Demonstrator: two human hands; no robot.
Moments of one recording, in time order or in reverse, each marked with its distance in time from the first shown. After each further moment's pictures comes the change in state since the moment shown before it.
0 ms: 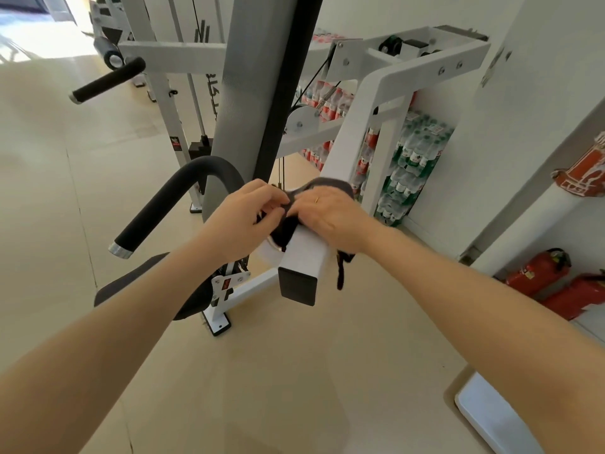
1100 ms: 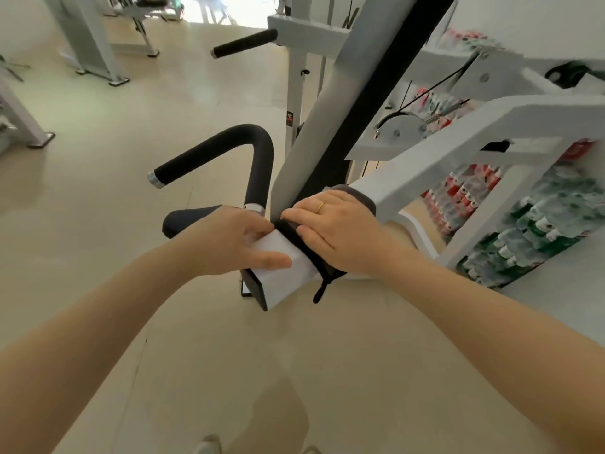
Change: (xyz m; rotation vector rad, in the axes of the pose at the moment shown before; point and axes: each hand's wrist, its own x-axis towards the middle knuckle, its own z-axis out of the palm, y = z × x) left_hand -0.018 0.058 0.033 0.138 -0.128 -0.599; right_hand 0.011 0.052 0.004 -0.008 0.039 -0.563
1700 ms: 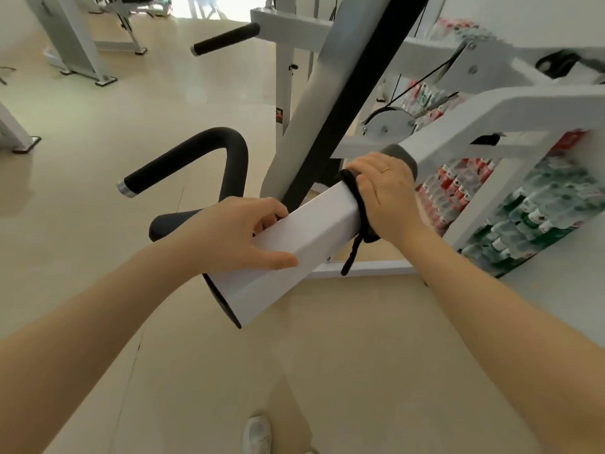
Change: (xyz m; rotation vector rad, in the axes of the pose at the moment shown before) left_hand 0.033 0.027 -0.002 -0.034 0.013 0.057; right_hand -0.022 0.090 0.003 0.122 0.357 0.507
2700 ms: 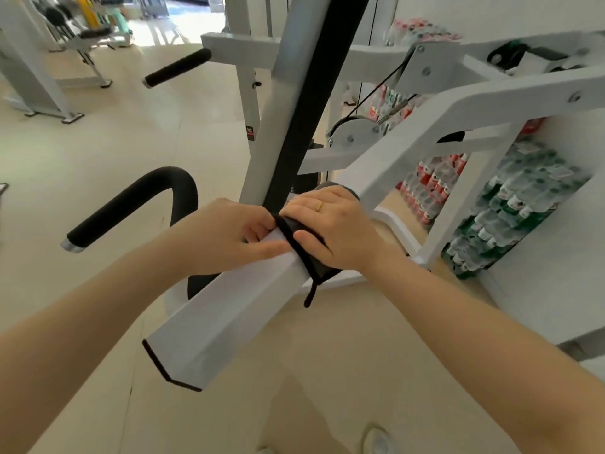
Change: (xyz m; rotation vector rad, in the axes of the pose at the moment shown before) left_hand 0.068 0.022 -0.008 0.028 -0.053 0.130; right_hand 0.008 0.009 0.000 -0.074 -0.052 -0.464
